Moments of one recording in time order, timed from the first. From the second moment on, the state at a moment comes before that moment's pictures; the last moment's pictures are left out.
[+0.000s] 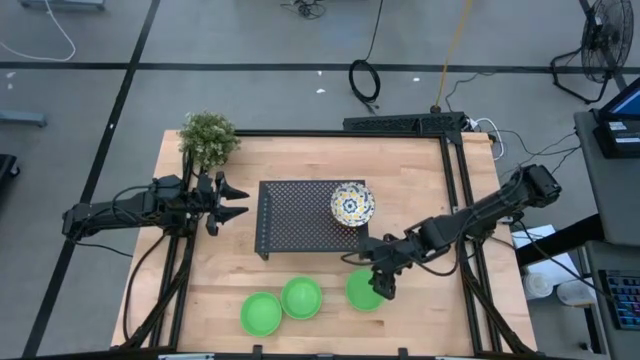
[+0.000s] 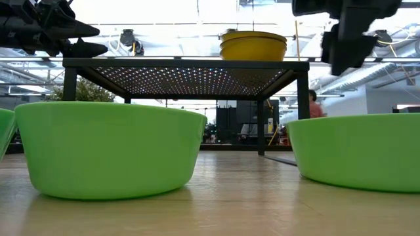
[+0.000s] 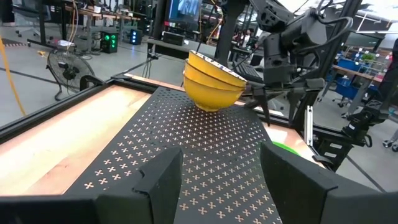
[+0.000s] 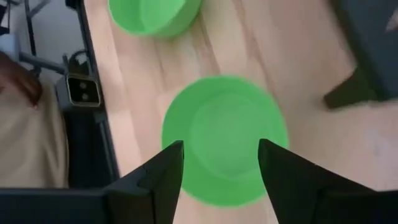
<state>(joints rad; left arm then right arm) 0.15 0.17 0.19 -0.05 0.13 -0.23 0.42 1.45 1.01 -0.52 -0.07 0.85</state>
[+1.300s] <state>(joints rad) 0.15 0.17 0.19 -0.05 0.13 -0.23 0.54 1.45 0.66 -0.22 0.10 1.07</state>
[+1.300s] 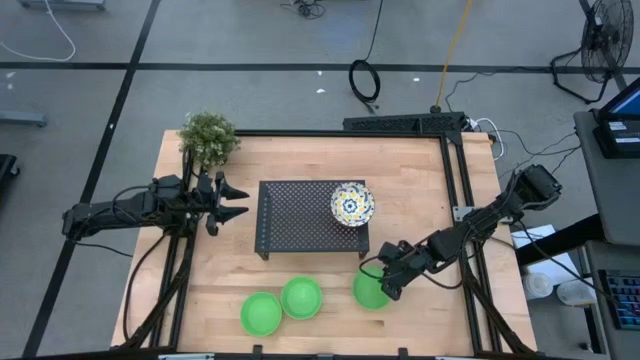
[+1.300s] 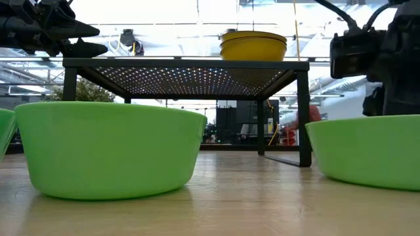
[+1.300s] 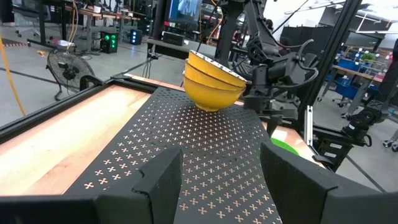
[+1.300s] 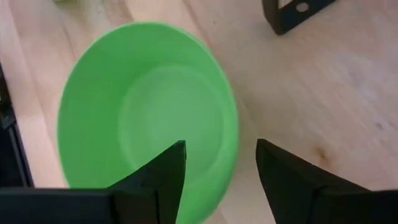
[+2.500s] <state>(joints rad) 0.15 0.17 0.19 -0.05 0.13 -0.23 0.64 1.13 0.66 0.33 0.32 -0.06</state>
